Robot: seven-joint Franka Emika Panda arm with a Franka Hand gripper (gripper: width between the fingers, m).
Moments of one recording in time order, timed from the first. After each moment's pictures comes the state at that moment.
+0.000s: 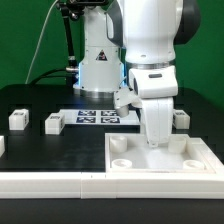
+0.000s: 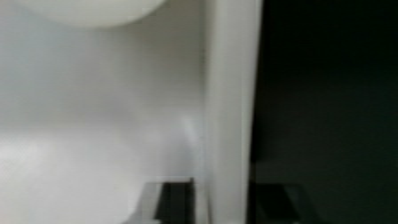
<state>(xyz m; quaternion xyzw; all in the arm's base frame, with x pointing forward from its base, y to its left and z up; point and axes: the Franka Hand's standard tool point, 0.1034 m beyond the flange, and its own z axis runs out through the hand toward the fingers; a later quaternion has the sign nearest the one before) 0.499 0.079 0.009 -0.72 -0.70 -0.01 0.06</state>
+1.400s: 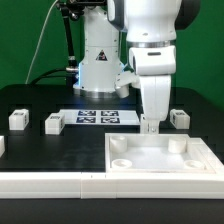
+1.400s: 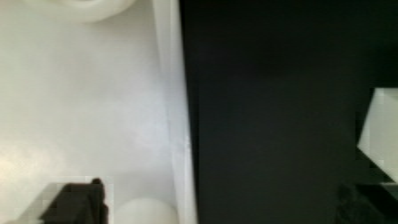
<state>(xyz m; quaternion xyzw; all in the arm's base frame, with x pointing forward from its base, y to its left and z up) 0.485 0.081 0.051 -0.74 -0.67 -0.01 0.04</state>
